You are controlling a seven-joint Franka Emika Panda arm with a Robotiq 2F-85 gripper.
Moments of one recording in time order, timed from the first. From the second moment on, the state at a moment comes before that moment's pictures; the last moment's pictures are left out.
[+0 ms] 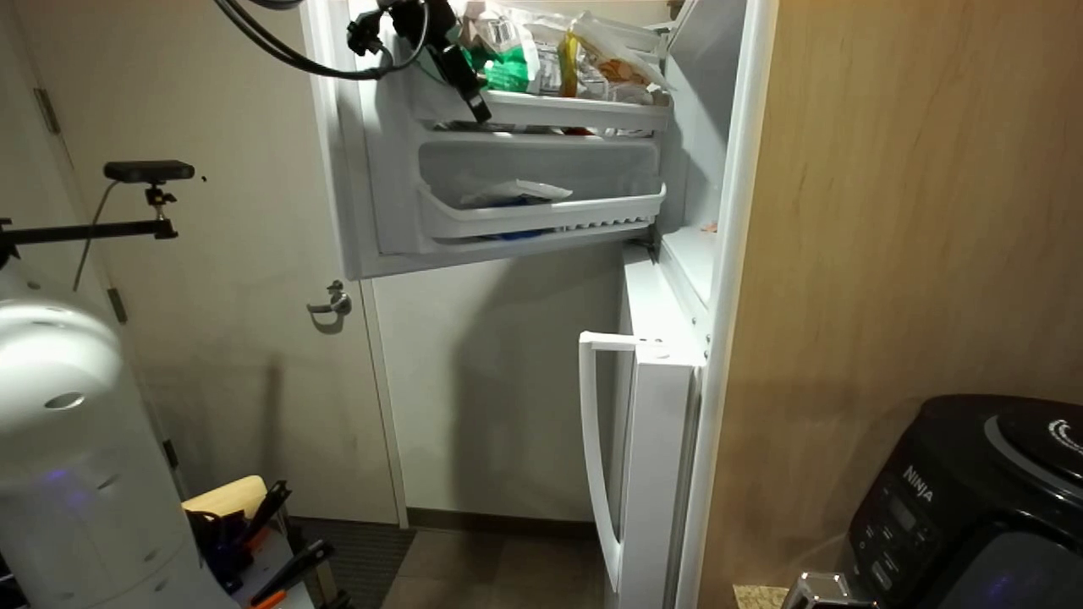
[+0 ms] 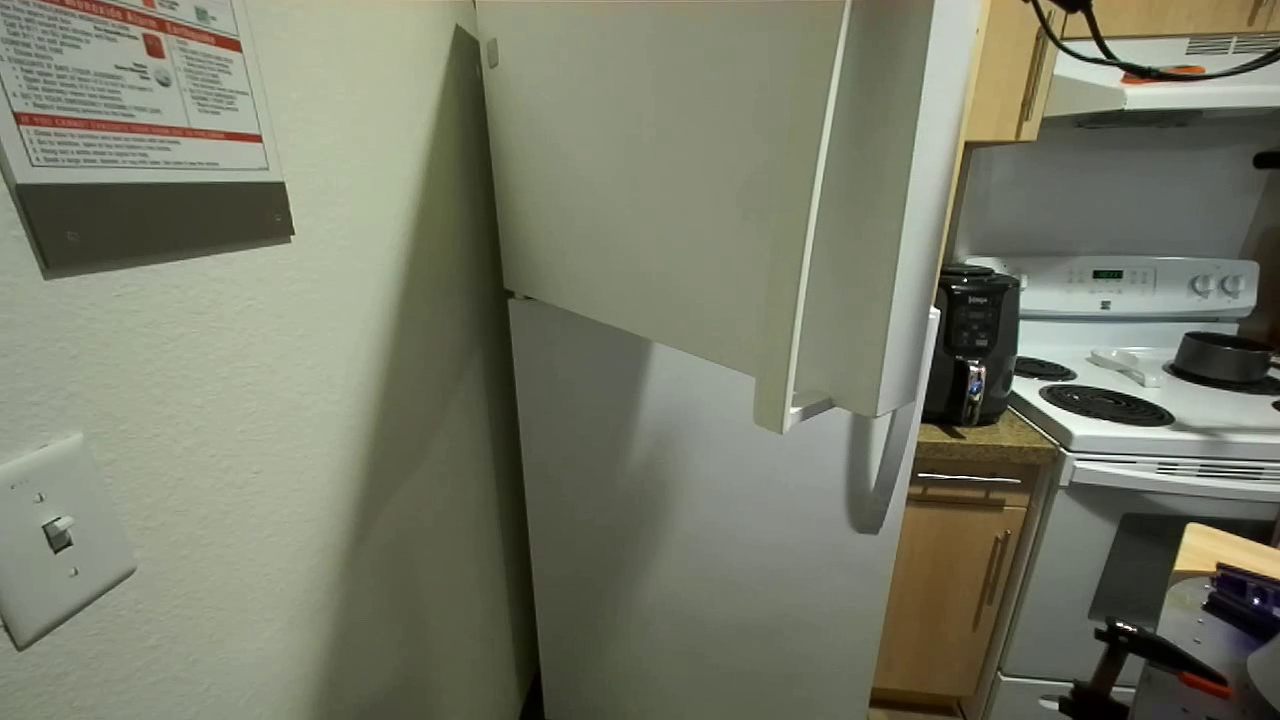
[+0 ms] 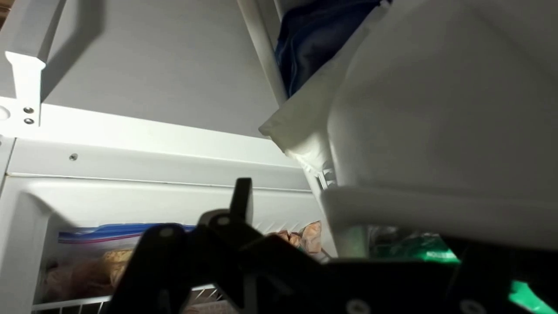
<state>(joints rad) 0.03 -0.54 0.15 -2.13 -0.01 2.19 0.65</state>
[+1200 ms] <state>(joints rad) -0.01 -0.54 0.16 -2.07 -0.01 2.19 0.65</state>
